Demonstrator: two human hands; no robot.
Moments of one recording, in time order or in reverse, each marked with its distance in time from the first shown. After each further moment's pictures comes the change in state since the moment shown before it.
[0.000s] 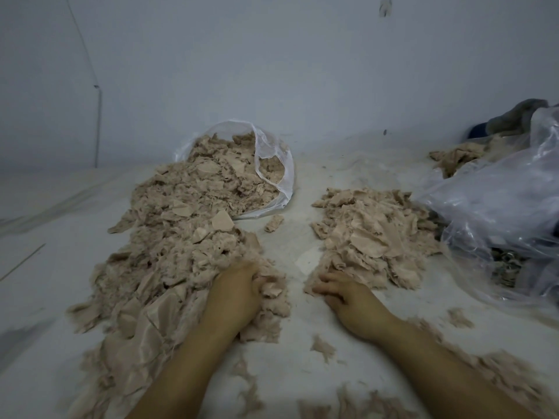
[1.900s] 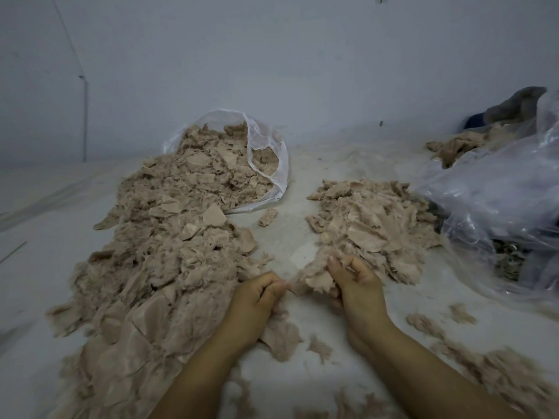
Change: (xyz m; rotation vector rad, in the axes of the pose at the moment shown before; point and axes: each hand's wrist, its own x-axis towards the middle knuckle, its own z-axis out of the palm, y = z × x) left_hand -0.012 0.015 0.029 -0.798 -0.133 -0.001; right_hand -0.003 -0.031 0.011 1.200 0.507 0.225
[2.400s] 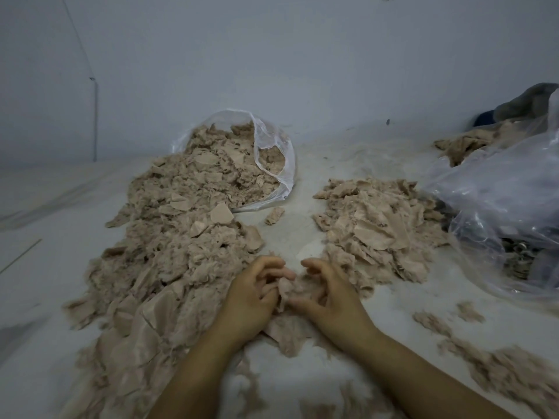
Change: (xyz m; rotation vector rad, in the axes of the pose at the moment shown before) left_hand -0.004 -0.001 -0.013 -0.106 0.040 0.039; right_hand -0.012 0.012 0.009 -0.793 -0.345 -0.236
